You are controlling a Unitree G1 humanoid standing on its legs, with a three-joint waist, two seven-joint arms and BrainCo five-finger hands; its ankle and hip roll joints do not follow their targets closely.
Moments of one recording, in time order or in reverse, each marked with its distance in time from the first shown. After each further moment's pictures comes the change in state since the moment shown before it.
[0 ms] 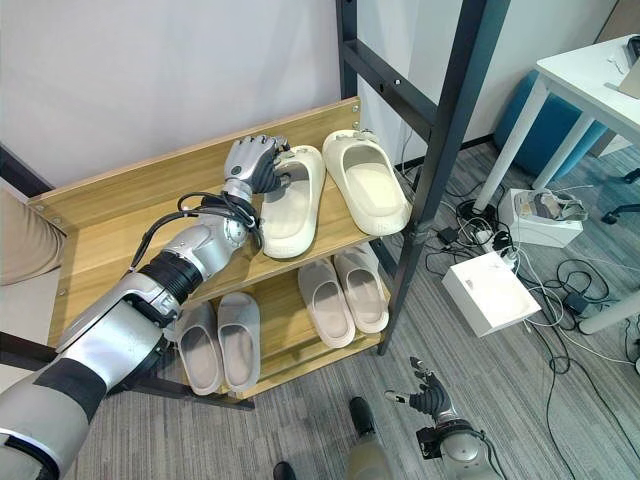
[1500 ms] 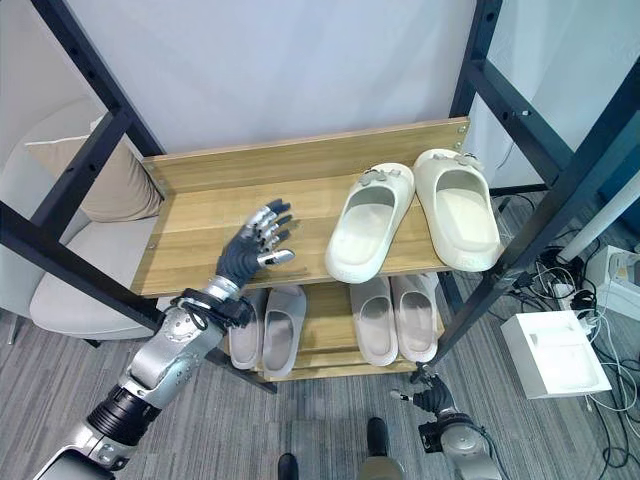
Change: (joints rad) left arm 0.788 0.077 0.225 -0.921 -1.080 -0.093 -0.385; right arm -0.079 0.025 -0.035 0.128 -0.003 0.086 0.033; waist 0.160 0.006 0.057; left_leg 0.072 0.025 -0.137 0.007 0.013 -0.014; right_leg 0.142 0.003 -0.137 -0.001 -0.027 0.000
